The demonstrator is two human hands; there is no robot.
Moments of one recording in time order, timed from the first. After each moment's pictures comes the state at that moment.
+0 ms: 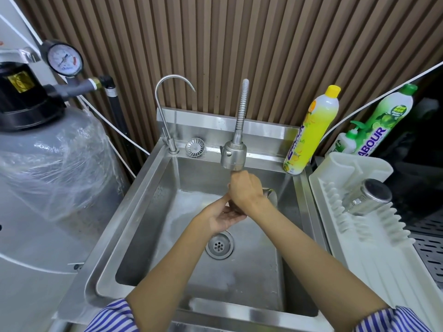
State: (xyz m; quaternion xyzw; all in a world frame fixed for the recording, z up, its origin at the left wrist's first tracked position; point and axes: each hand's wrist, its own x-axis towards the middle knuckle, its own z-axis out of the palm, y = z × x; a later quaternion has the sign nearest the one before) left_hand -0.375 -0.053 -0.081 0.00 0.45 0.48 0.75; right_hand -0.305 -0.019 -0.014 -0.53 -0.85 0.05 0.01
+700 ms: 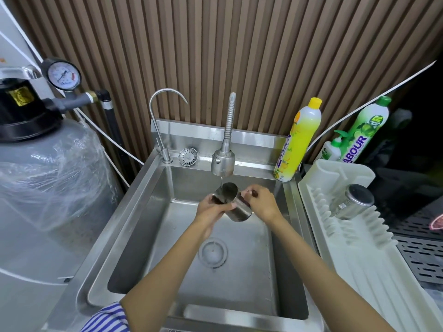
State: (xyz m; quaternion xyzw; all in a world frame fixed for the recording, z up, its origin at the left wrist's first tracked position) left_hand -0.371 -0.060 -0.075 0.22 0.57 0.54 0.58; right_hand -0.240 -0.016 -0.031 -0.59 -0.70 0.35 0.22
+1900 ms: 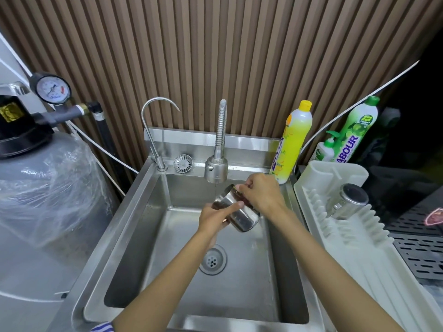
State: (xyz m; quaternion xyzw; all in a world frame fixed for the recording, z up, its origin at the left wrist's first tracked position) left_hand -0.353 -0.061 -0.062 0.24 0.57 0.53 0.58; right_hand -0.240 -0.013 0.014 -0.59 -0.76 0.16 0.20
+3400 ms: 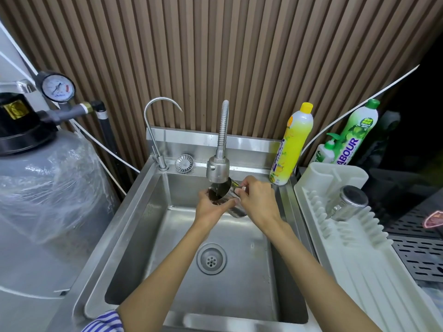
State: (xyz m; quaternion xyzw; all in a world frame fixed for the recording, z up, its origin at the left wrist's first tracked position) left_hand -0.367 -0.050 -0.064 0.36 0.64 0.51 0.45; right_hand -0.249 -0.035 0.006 -0.57 -0.77 0.16 0.26
